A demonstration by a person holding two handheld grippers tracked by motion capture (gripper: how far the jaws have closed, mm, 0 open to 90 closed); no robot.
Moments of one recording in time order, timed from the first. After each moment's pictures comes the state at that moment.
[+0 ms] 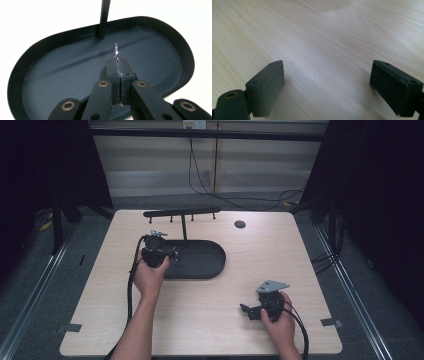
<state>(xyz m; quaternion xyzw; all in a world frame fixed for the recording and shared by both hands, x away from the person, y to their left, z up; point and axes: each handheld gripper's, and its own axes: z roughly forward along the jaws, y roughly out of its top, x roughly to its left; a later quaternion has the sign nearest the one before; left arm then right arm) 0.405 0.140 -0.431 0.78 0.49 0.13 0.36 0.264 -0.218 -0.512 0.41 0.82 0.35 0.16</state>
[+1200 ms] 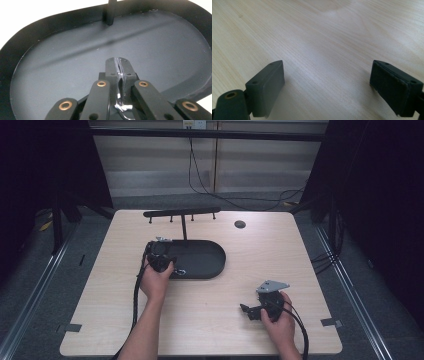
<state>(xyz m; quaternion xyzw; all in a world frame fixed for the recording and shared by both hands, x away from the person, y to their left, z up) 0.412 0.132 -0.466 0.79 0.50 0.15 0.32 0.264 -0.218 -0.512 0.41 0.82 0.35 0.16</state>
